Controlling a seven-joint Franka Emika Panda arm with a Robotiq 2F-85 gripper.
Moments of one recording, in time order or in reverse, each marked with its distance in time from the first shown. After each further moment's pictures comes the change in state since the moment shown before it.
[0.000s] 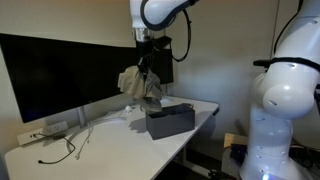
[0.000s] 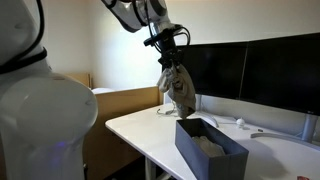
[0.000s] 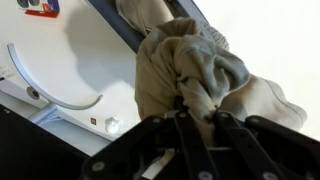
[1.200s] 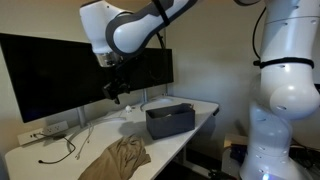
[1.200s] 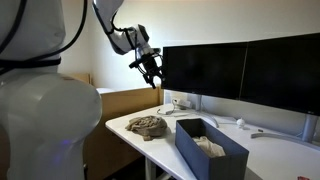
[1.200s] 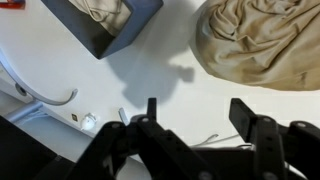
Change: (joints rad) arm 0.116 0.327 0.155 0.152 -0.177 -0.001 0.463
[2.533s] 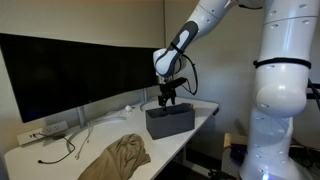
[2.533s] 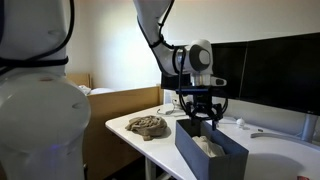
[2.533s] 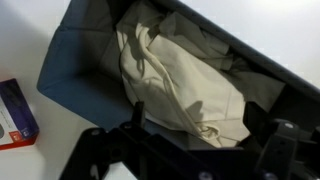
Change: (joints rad) arm -0.254 0.033 -0.438 -0.303 0.270 0.309 -0.523
